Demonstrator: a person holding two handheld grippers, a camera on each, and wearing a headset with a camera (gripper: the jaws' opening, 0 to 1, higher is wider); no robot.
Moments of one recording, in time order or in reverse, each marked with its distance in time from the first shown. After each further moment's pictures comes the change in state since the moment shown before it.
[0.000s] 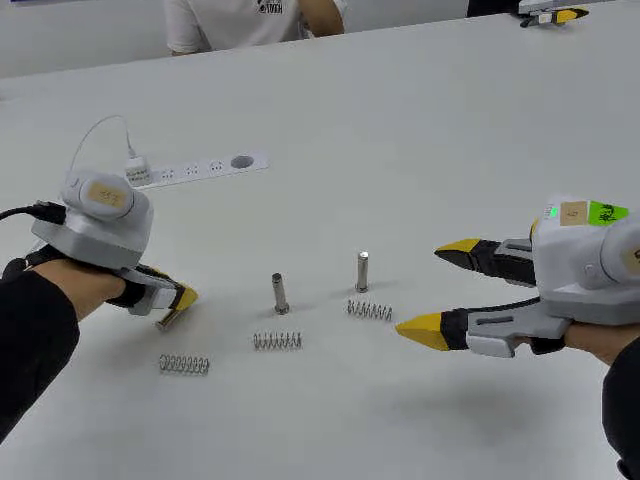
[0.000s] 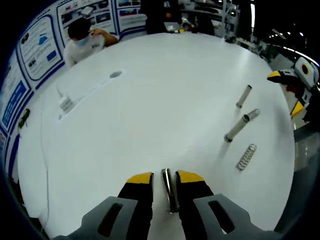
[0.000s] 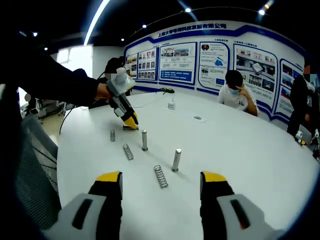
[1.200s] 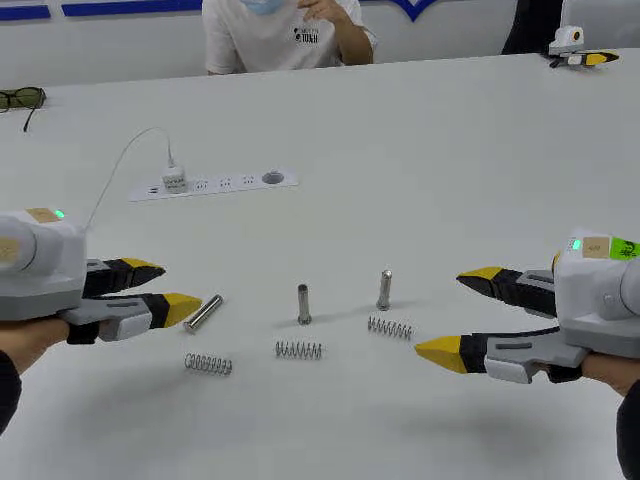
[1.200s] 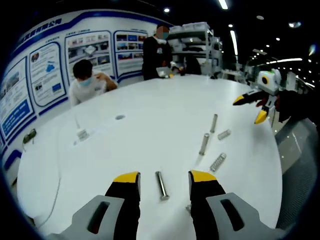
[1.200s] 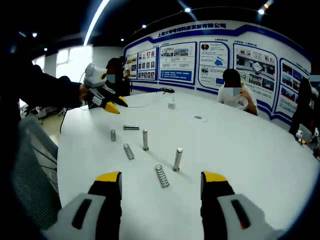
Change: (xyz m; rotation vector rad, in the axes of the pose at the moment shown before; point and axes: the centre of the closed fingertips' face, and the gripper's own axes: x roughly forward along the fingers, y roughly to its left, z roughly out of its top) left arm -0.077 -0.010 0.008 0.065 -0.407 -0.041; right arm 0.001 0.002 -0.002 0.005 0.000 -0.001
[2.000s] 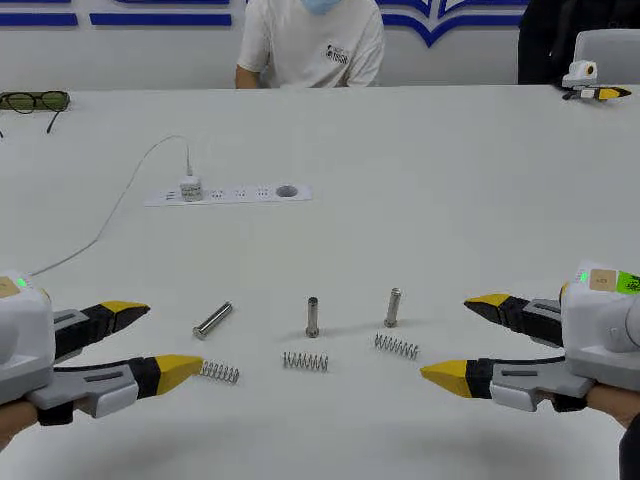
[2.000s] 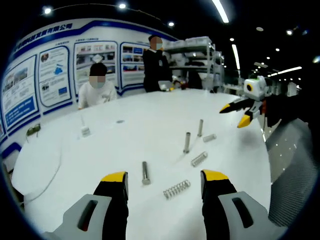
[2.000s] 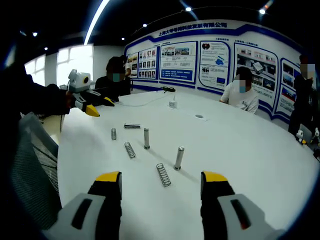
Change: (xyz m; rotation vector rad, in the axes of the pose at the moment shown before) left arm -0.046 -0.032 -0.018 -0.050 -0.146 0.018; right arm 0.001 0.001 -0.005 -0.003 0.007 0.005
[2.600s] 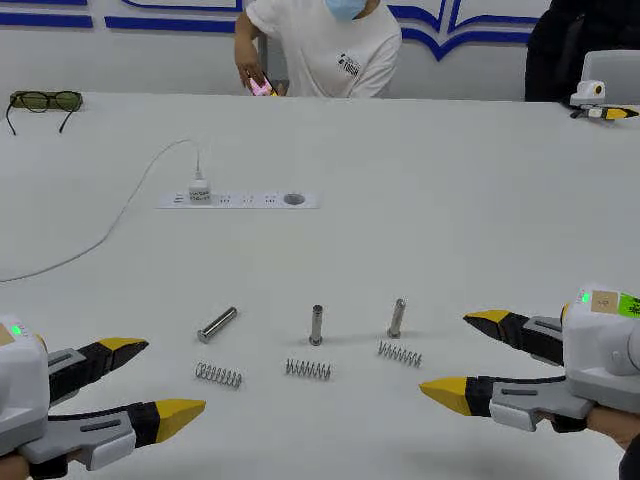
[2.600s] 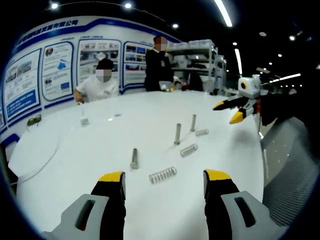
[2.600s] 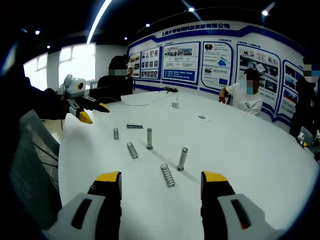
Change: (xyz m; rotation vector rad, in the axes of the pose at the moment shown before) left arm -0.017 -0.025 -0.027 -0.048 -0.014 0.002; right arm 0.002 0.006 0.001 -0.016 -0.002 0.015
